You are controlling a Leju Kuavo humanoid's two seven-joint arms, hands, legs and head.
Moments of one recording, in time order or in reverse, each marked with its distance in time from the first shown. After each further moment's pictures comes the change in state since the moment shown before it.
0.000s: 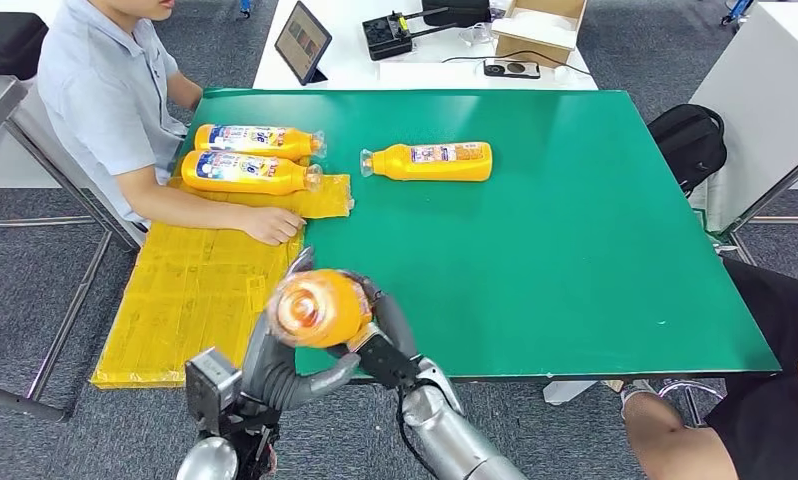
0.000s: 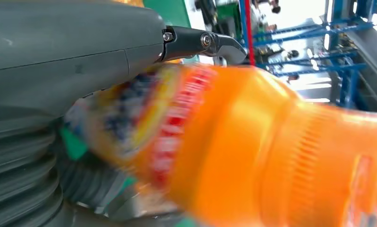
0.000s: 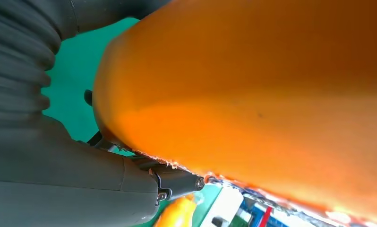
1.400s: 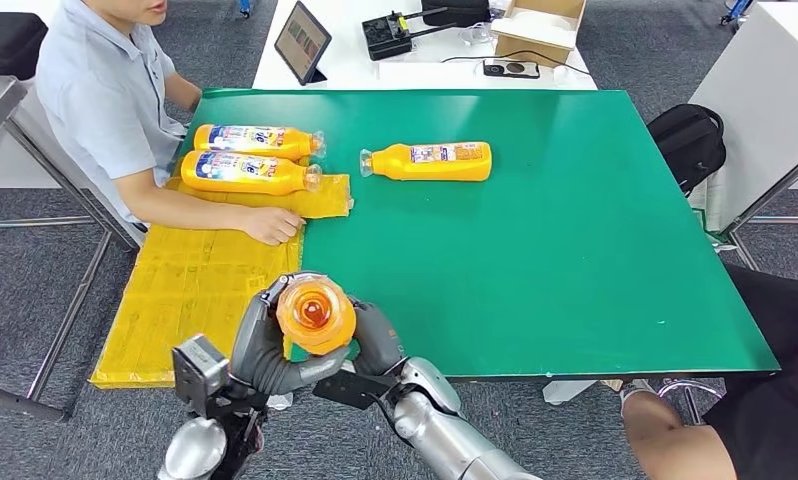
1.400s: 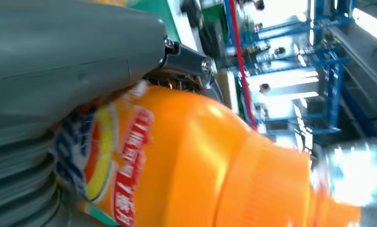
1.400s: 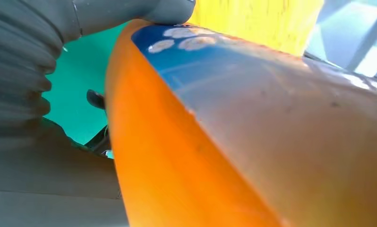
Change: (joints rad) left arm -0.054 0.020 0.040 0.025 -0.048 -0.046 -0.042; right arm -0.048 -0.015 0.142 0.077 0.202 -0.067 0.077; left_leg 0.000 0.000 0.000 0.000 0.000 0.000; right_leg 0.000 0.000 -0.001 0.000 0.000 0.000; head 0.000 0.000
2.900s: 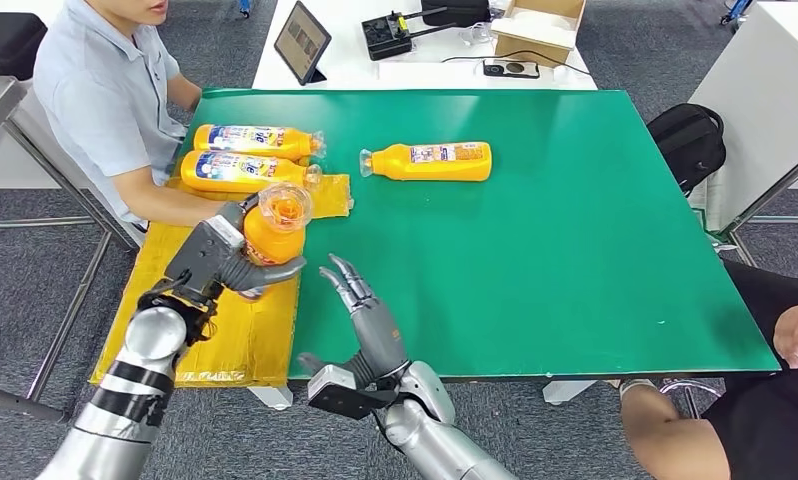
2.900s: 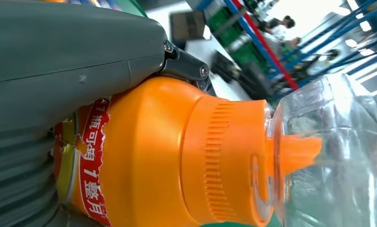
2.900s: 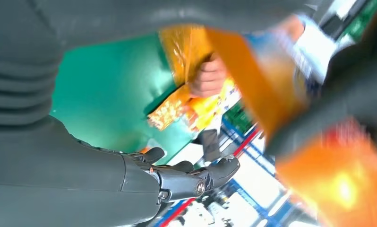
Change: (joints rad) left arm -0.407 0.153 0.141 0.281 -0.153 -0.077 0.187; right arm 0.037 0.011 0.000 -0.058 -0.078 -0.282 -0.125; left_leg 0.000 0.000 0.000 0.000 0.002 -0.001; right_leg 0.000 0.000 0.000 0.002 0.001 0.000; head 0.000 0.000
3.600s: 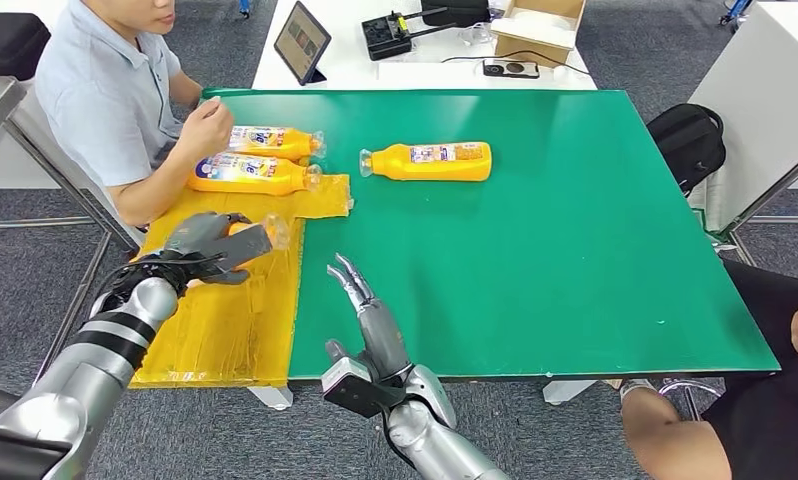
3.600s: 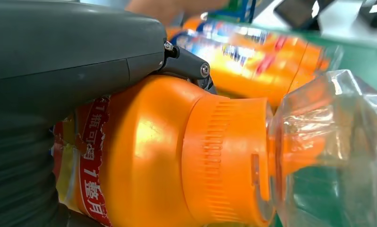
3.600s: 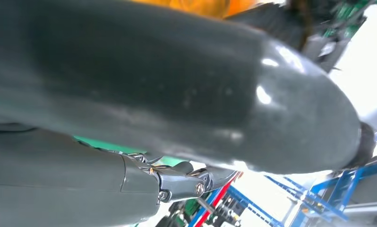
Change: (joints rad) left arm -0.263 0.099 -0.074 0.561 -0.486 0.037 0.094; right arm 0.050 -0.008 -0.016 -0.101 -0.074 0.141 0.000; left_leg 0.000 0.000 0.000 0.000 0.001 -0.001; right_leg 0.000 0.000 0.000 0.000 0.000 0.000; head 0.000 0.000
